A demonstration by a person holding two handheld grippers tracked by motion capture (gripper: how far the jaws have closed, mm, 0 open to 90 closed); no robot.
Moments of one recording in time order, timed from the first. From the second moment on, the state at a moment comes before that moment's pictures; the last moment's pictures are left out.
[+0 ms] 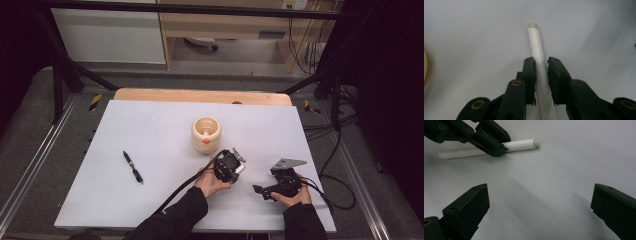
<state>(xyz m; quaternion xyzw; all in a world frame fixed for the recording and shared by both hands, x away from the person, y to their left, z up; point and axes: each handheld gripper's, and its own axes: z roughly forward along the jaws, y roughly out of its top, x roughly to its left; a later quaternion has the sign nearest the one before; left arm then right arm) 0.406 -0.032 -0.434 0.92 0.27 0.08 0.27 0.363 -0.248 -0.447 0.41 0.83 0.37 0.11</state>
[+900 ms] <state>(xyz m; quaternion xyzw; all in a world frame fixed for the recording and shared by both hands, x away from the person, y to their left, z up) 0.409 -0.023 -0.423 0.92 0.27 0.09 0.28 0.363 -0.248 -0.448 0.41 0.83 0.37 0.11</state>
